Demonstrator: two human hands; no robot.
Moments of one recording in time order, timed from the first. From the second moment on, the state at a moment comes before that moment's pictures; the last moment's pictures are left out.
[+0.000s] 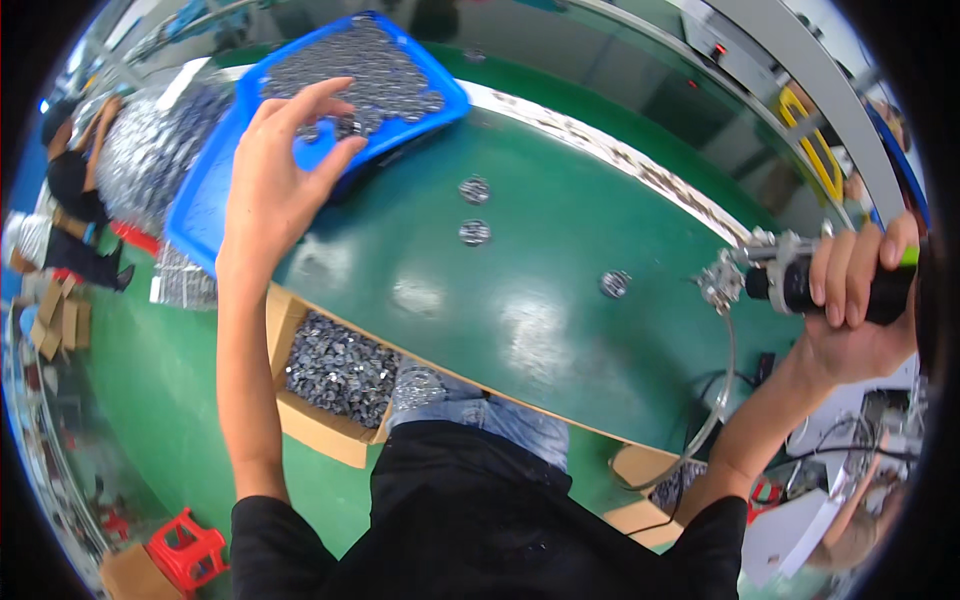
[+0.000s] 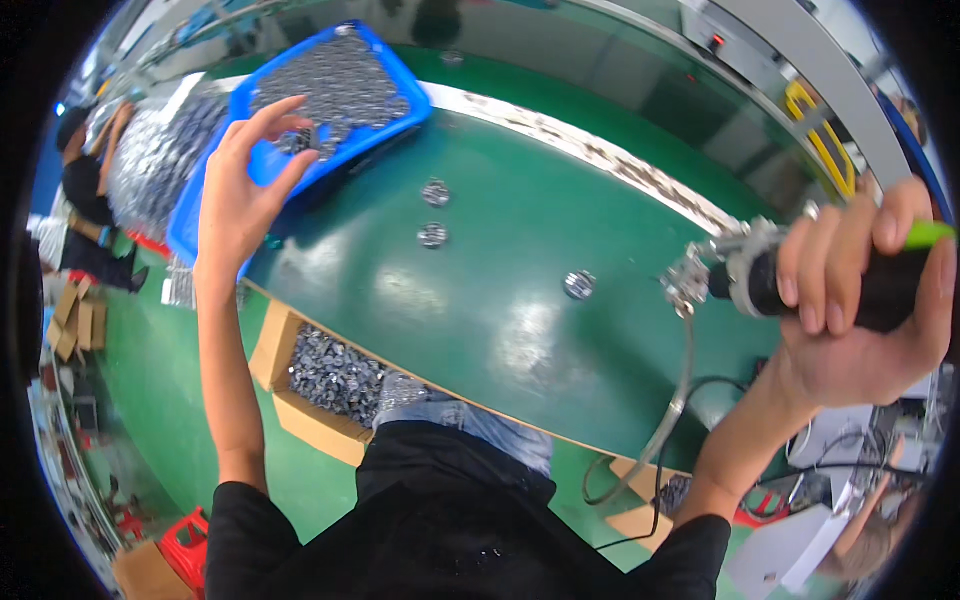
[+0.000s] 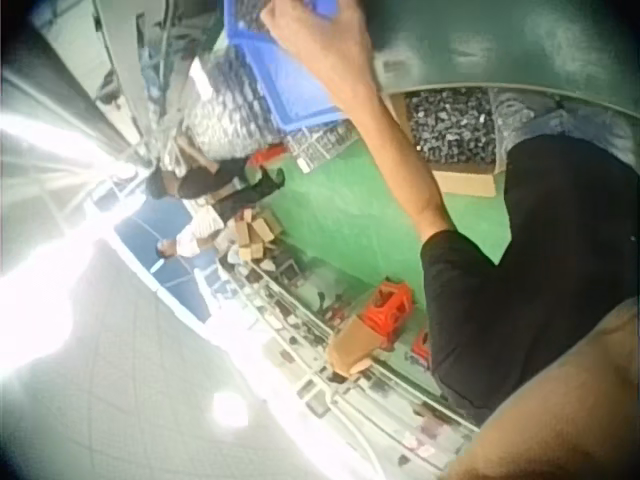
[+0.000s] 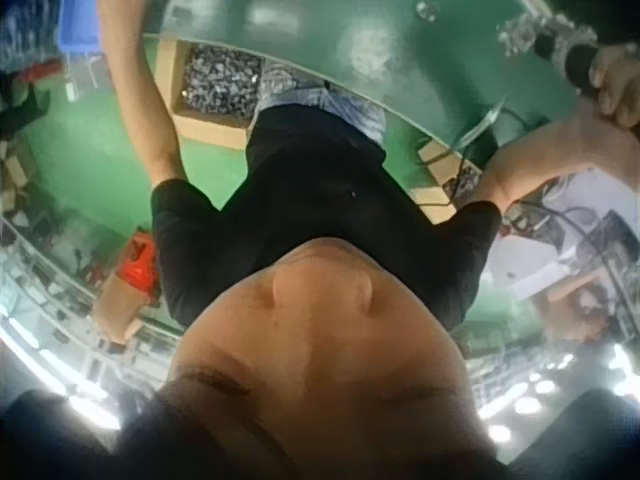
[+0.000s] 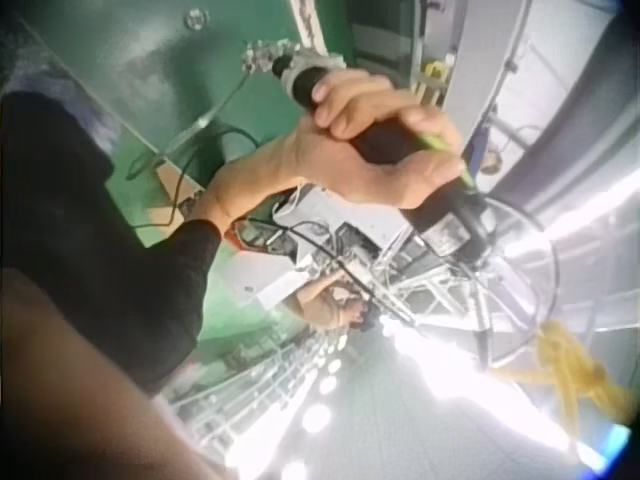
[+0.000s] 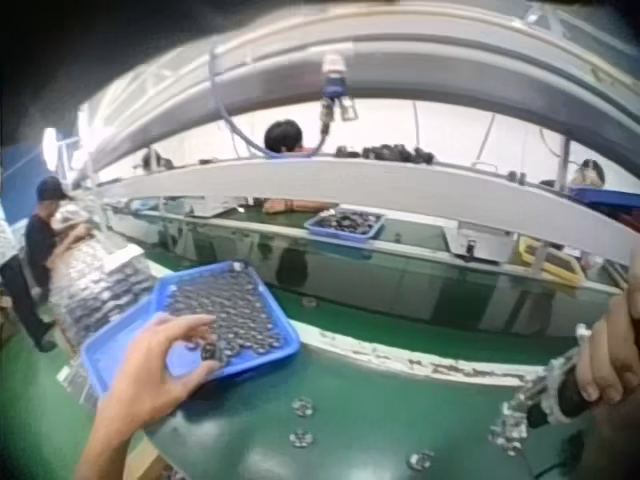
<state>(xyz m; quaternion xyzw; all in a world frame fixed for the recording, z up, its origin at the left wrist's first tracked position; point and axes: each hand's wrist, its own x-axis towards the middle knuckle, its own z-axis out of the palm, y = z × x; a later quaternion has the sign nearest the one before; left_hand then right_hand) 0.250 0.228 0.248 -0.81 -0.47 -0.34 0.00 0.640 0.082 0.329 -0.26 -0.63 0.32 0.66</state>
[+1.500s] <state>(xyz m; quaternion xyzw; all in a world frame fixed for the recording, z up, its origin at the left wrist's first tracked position) 0.455 0.215 0.138 -0.90 -0.13 -0.25 -0.34 0.705 0.146 0.256 -0.09 -0.61 0.58 0.54</state>
